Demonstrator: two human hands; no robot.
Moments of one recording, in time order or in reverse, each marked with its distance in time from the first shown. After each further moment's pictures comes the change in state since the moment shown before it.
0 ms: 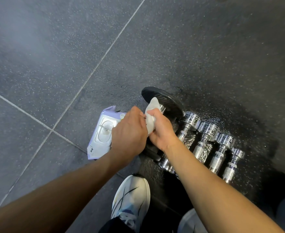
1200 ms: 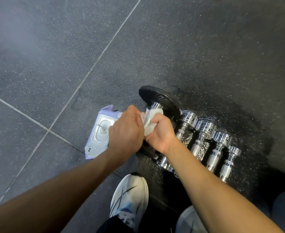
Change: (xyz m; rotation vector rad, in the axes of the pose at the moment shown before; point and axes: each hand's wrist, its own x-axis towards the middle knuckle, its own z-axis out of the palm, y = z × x) left_hand 0.004 -0.005 0.003 0.000 0.018 -0.005; right_hand -0.017 -0.003 -0.010 0.054 -0.074 0.058
